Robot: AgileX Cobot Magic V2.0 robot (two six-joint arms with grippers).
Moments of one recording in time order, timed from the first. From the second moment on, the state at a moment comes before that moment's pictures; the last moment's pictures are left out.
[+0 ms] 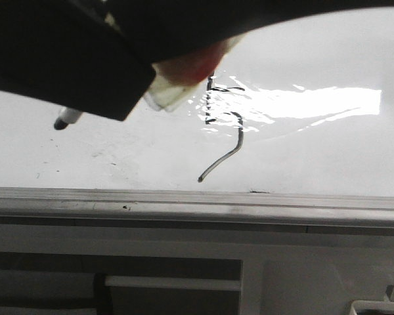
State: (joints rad) left arm -0.97 0.98 -0.73 -0.56 0.51 0.91; right arm 0.97 0.98 -0.73 0.57 0.35 -0.99
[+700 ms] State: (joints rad) left arm -0.97 0.98 -0.73 -0.57 0.49 0.89; right arm 0.97 0.95 -0.73 0.61 0.25 -1.00
